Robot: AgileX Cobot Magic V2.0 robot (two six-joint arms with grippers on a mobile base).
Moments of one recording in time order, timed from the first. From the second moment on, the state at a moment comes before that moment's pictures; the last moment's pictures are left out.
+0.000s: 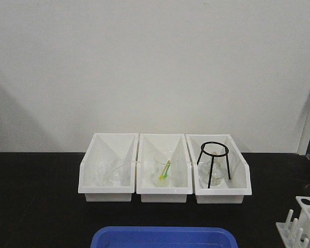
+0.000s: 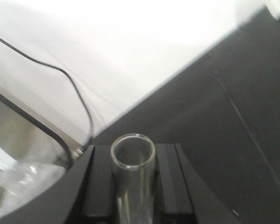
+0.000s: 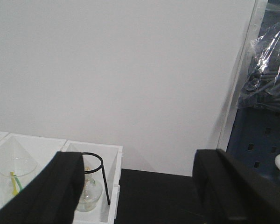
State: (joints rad) left arm 0.19 1.28 -0.38 0.04 -0.68 0.65; right arm -0.01 0.83 -0.68 0.11 -0.09 -0.25
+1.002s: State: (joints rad) left arm -0.23 0.97 -0.76 0.04 0.00 0.13; right arm 0.06 0.83 -0.68 0.11 0.00 -0.18
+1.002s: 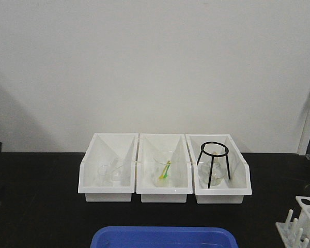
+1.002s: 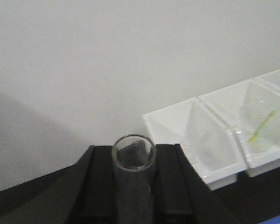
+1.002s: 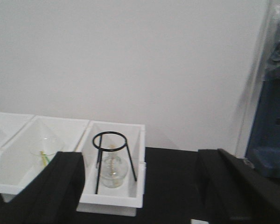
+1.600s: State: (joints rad) left arm -0.56 0.97 -0.77 0.04 0.01 -0.15; right arm 0.60 1.08 -0.68 0.09 -0.07 -0.17
